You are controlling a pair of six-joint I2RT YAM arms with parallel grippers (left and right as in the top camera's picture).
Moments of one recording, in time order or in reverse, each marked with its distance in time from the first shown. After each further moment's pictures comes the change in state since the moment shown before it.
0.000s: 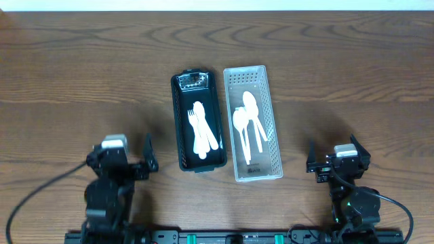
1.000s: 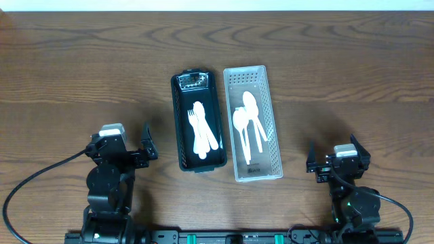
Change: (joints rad) left arm 0.000 0.188 0.002 0.202 -0.048 -0.045; right arm 0.000 0.000 0.000 0.000 0.000 -0.004
